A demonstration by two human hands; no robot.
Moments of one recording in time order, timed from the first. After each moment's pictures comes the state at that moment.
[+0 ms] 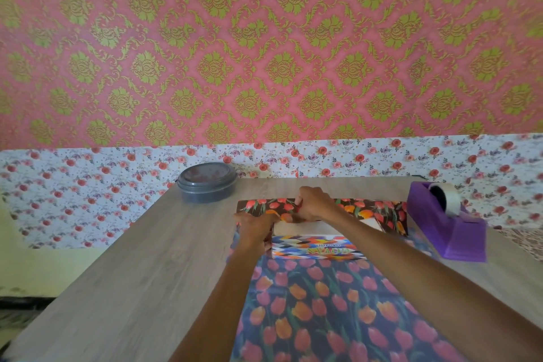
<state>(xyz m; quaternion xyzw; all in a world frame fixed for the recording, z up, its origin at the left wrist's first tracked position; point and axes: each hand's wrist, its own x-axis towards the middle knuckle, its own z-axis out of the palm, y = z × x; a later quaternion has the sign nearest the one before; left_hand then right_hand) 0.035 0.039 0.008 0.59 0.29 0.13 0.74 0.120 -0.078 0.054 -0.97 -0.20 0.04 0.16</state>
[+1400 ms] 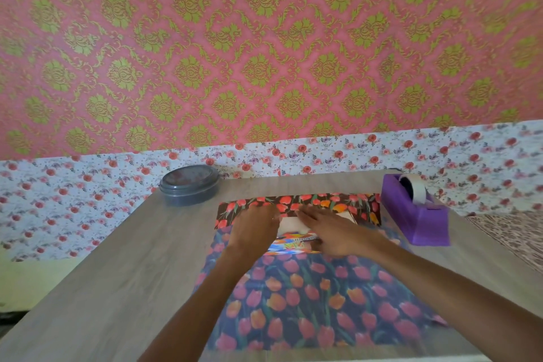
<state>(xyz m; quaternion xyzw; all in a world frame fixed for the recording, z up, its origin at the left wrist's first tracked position) -0.002 -0.004 0.037 0.97 0.03 0.24 0.04 0.079 -0.194 0.021 -0.90 -0.44 -0.05 -0.03</state>
